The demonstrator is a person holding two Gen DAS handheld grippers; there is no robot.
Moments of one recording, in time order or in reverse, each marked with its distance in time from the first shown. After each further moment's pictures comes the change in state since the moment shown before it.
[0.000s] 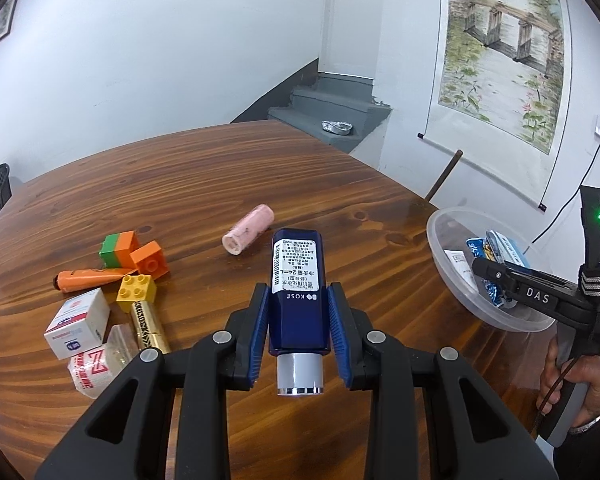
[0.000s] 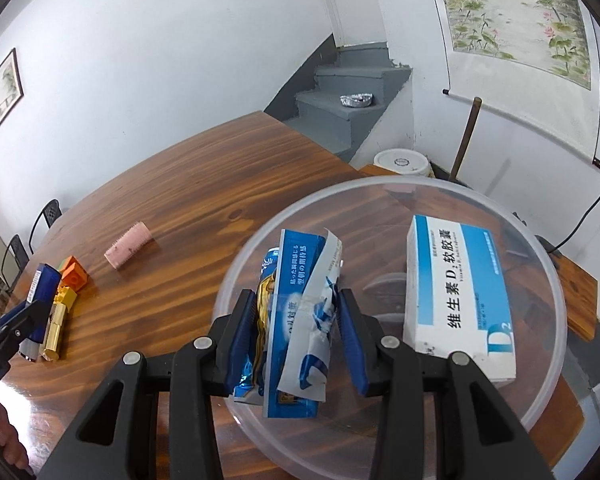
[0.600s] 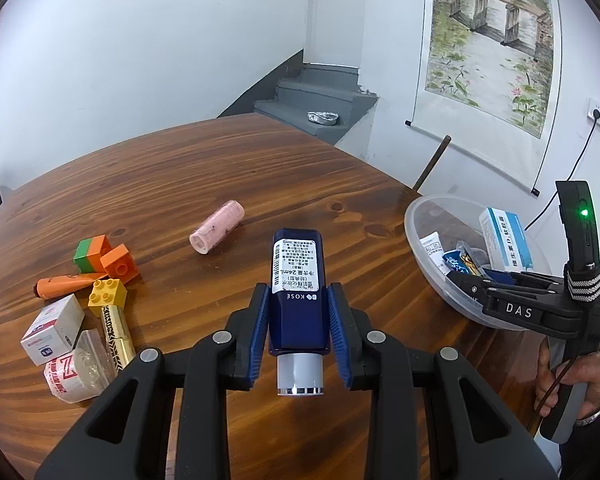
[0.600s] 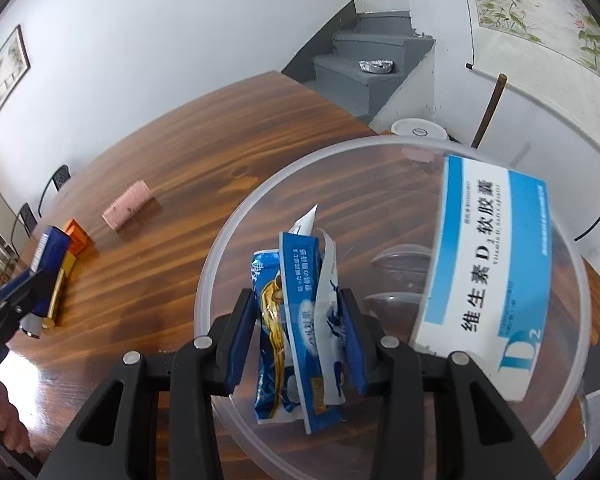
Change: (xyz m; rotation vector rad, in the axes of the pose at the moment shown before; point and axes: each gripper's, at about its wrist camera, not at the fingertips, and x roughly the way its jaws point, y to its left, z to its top) left arm 0.013 -0.025 0.002 0.043 0.033 -0.024; right arm 0.019 -0.004 -0.005 -0.053 0.139 0.056
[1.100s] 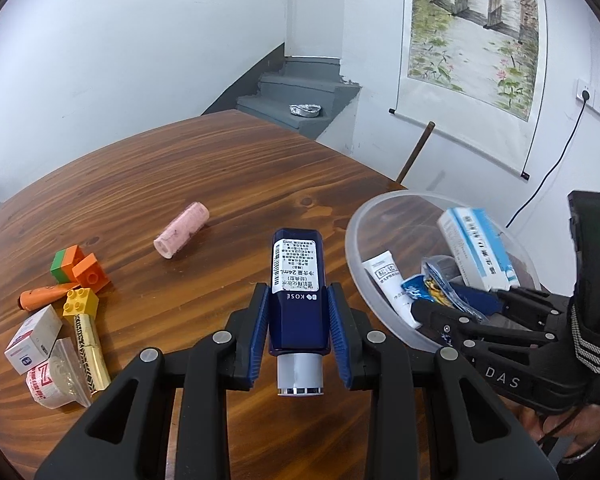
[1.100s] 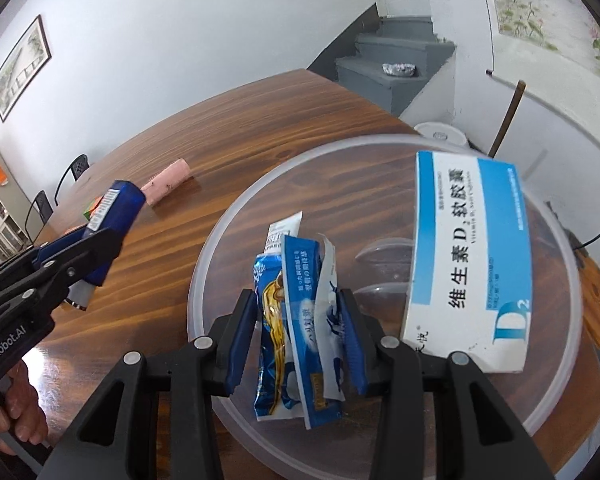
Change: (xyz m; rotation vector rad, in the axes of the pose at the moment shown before) left arm 0.010 -0.033 0.005 0.056 0.027 -0.029; right arm -0.012 0.032 -0.022 -0.050 -0.030 0.038
